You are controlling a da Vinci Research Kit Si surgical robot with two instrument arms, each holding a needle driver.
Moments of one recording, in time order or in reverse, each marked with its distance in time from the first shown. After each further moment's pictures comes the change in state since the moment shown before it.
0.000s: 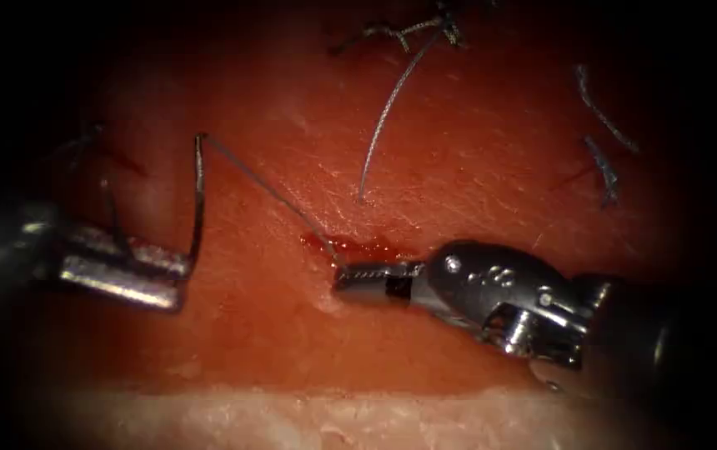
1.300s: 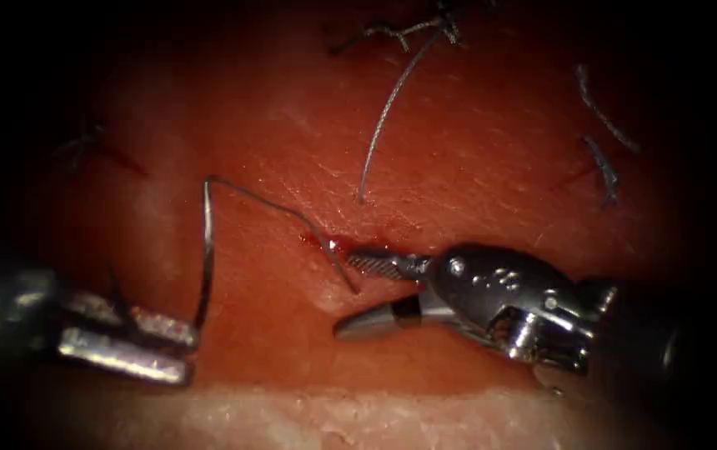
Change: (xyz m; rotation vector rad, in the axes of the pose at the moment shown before) right arm 0.001 0.000 0.001 -0.058 0.150 0.040; left arm 0.001 0.004 0.001 -0.041 0.009 0.011
